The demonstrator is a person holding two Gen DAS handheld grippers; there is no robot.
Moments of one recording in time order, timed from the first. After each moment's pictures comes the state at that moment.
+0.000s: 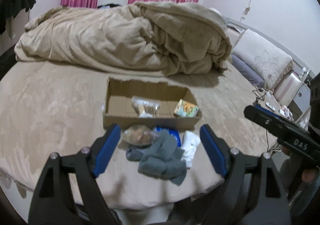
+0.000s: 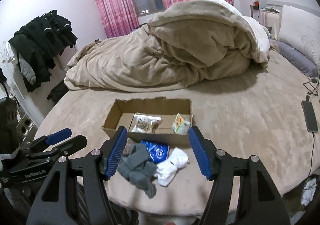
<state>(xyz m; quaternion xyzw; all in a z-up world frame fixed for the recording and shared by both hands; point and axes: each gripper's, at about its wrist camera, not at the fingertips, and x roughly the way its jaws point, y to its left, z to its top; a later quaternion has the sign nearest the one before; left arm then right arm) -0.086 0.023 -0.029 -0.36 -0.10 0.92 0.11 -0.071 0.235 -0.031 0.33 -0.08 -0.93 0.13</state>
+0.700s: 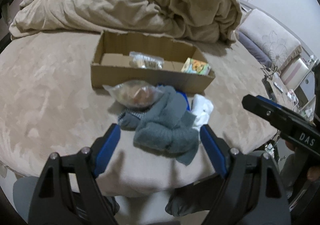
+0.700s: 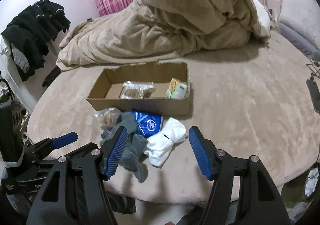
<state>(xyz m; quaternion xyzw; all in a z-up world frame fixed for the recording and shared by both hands) -0.095 0.048 -0.113 -0.44 -0.09 0.89 0.11 -0.084 0.233 -0.103 0.40 -0.08 -0.91 0.12</state>
